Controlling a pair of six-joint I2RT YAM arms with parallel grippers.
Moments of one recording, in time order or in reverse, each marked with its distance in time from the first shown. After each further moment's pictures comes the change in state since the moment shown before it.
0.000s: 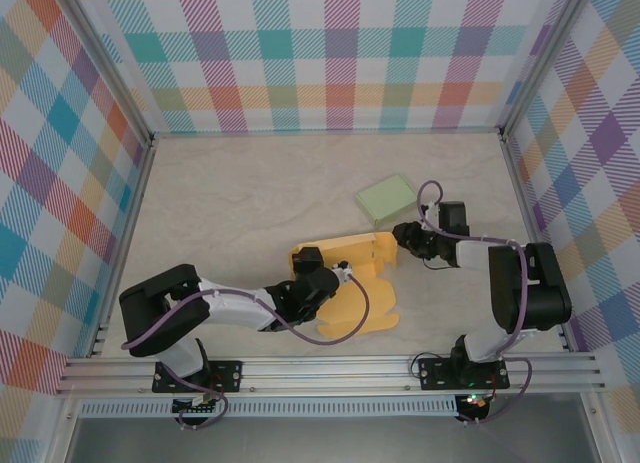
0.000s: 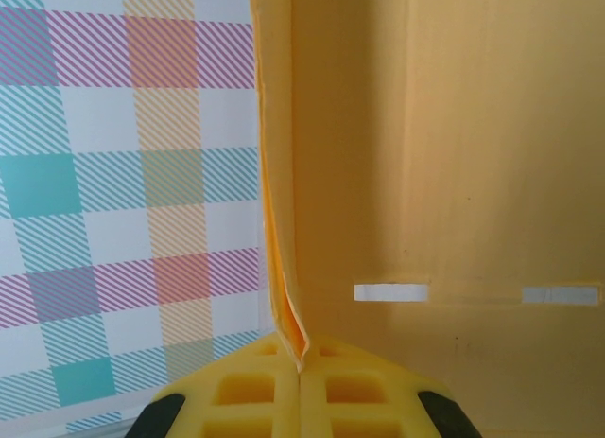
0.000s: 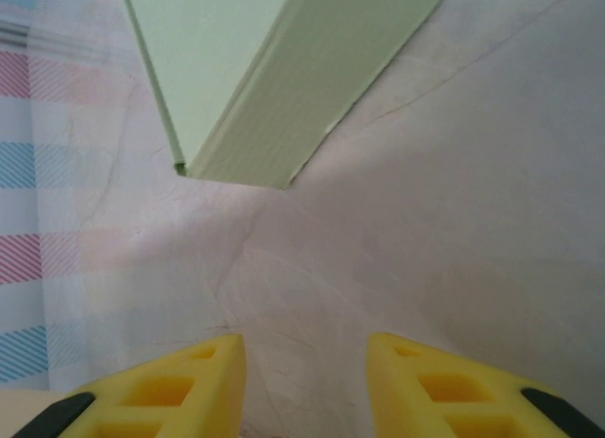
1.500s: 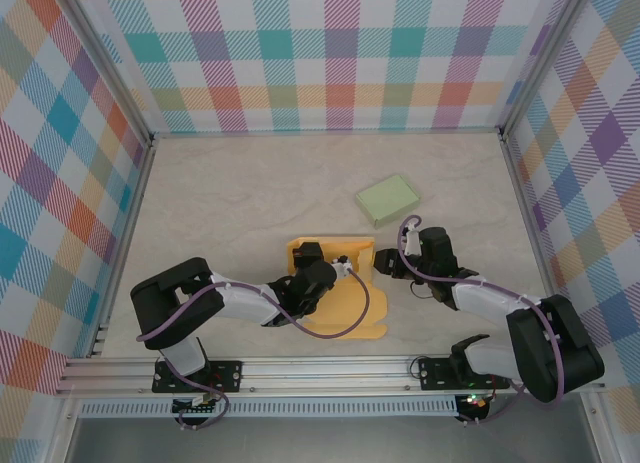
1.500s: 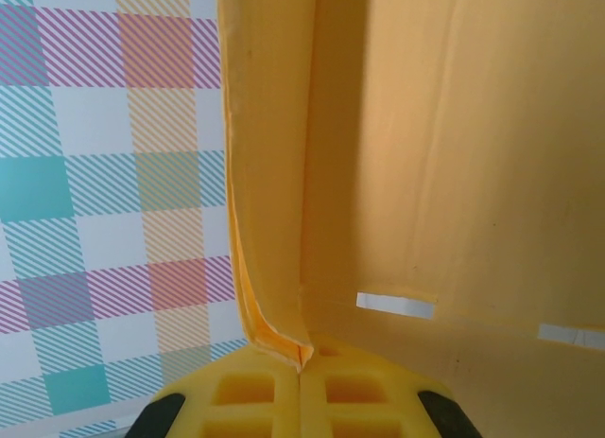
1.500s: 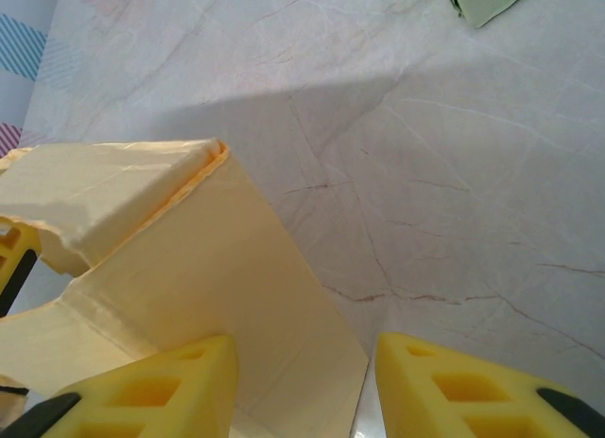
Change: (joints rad) left arm 0.053 0.069 -0.001 0.119 0.043 0.055; right arm 0.282 -0.366 -0.257 0.066 0.217 -0.049
